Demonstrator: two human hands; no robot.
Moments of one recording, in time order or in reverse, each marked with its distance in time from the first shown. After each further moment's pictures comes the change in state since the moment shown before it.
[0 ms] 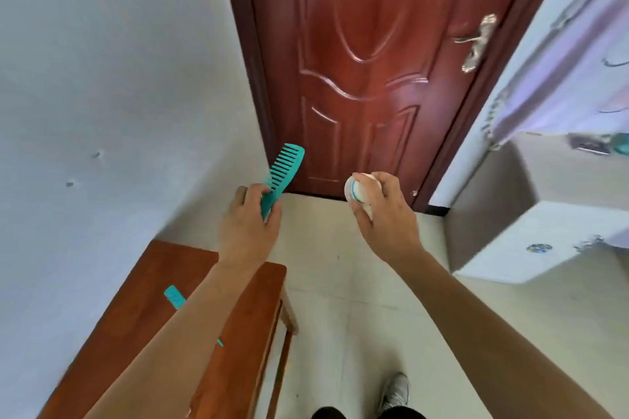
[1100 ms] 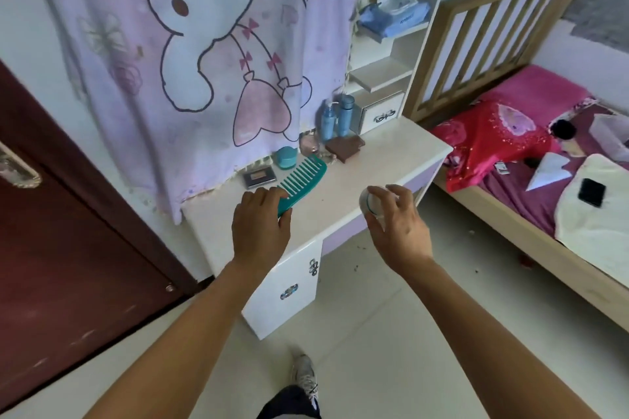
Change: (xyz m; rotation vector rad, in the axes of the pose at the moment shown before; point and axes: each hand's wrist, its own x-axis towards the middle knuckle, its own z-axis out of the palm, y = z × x) left_hand 0.060 0.733 0.485 -0.298 -0.378 0.802; right_hand -0.070 0.651 -0.410 -0.450 0.314 0.800
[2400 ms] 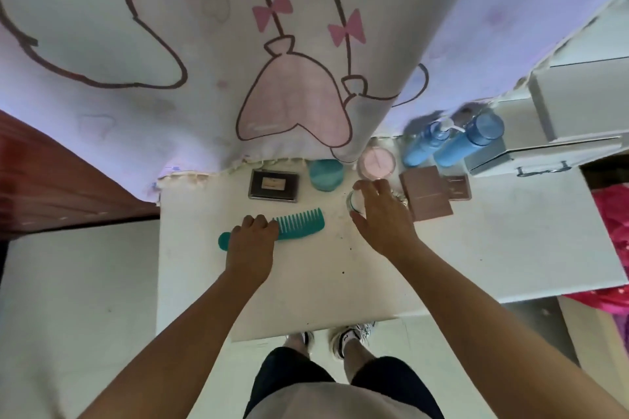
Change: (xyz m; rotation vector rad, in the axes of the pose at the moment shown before) left_hand 0.161 -0.128 0.248 0.392 -0.700 -0.554; right_hand 0.347 0.068 0.288 0.017 -0.713 -0.361
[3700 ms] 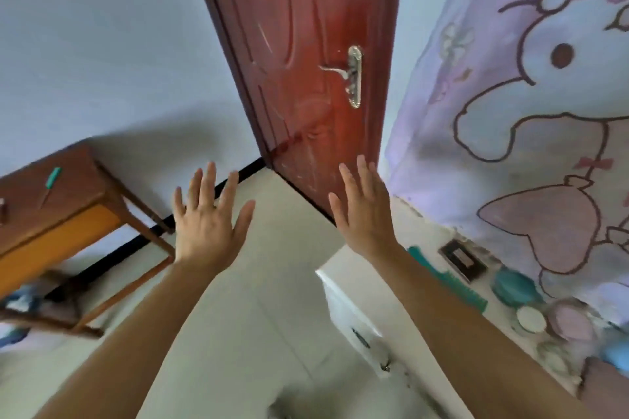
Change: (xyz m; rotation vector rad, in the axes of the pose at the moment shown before) left_hand -0.400 -0.111 -0.104 -0.028 0.593 -1.097; right_hand -0.115 -0.330 -0.015 0.200 0.161 -1.103
